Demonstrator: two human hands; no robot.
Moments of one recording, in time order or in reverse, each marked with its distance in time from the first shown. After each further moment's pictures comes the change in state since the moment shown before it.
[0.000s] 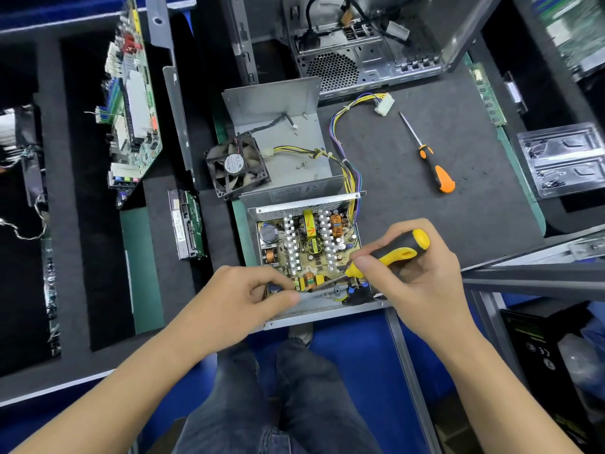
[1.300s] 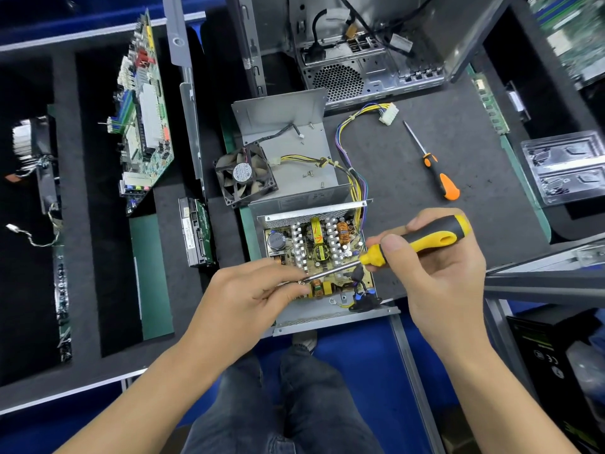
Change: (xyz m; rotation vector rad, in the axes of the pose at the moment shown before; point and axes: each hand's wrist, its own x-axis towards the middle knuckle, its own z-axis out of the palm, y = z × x) left_hand -0.002 0.019 0.003 0.081 0.418 0.476; right_hand 0.005 -0.030 0.011 0.261 0.161 0.012
